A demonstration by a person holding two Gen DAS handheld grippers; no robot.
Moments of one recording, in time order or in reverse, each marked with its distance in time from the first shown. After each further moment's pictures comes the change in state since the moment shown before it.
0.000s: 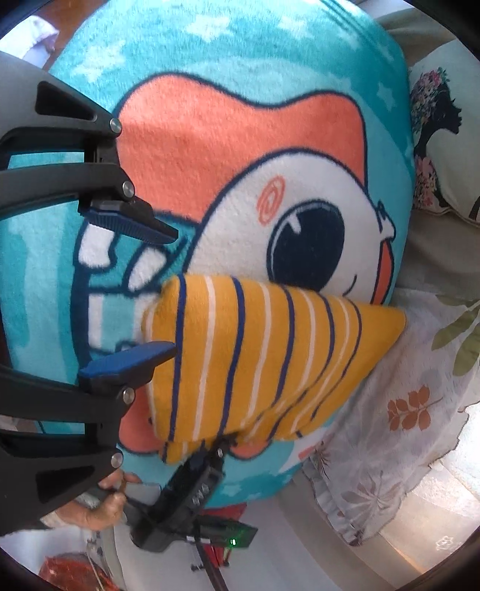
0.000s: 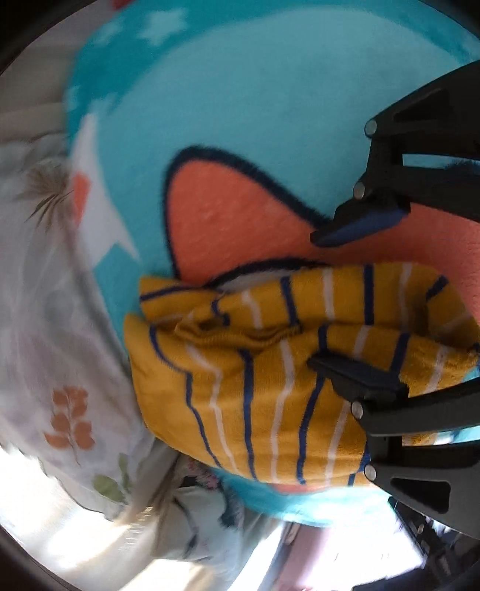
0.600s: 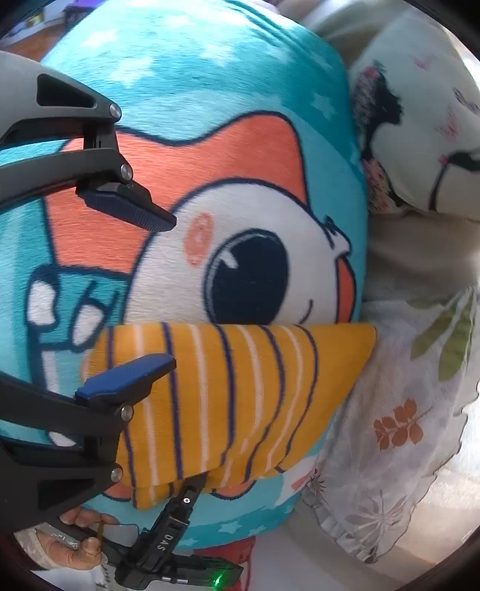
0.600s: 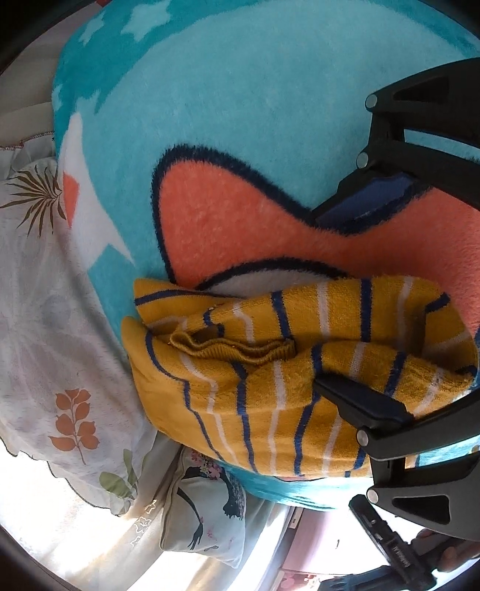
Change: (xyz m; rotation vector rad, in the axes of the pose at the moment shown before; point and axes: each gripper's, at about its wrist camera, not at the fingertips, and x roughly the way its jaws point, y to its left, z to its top) left arm 0.007 0.001 0.047 0.142 -0.069 0.140; right arm -0.004 -0.001 -0.004 -0.029 -0.006 -0.002
